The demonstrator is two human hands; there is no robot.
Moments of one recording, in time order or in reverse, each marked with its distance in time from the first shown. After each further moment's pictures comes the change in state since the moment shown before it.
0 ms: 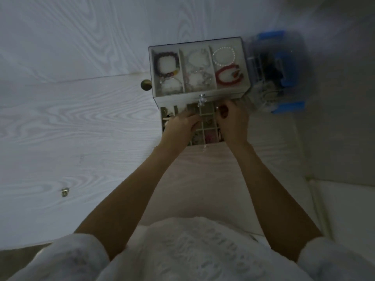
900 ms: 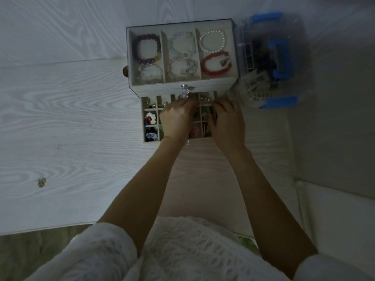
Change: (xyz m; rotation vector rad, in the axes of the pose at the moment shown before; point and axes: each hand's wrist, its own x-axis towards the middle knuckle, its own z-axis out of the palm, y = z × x) left_hand 0.026 0.021 0.051 0.173 0.248 -0.183; right_hand -0.012 0.037 -0.012 -0.207 -0.113 -0.209
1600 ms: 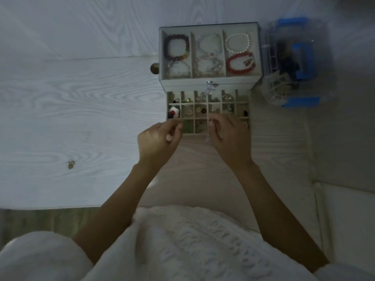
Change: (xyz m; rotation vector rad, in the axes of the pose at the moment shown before) left_hand -0.071 -0.021 -0.102 0.001 -0.038 -0.110; right_hand -0.043 -0.034 -0.009 0.183 0.204 -0.278
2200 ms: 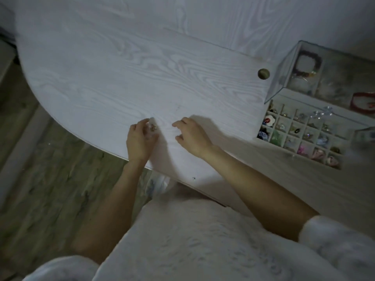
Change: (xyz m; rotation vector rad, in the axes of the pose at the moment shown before) left_hand -0.135 -0.209 -0.103 -0.068 0.069 -0.986; right_hand 0.000 -0.217 0.188 0.106 -0.938 -0.318
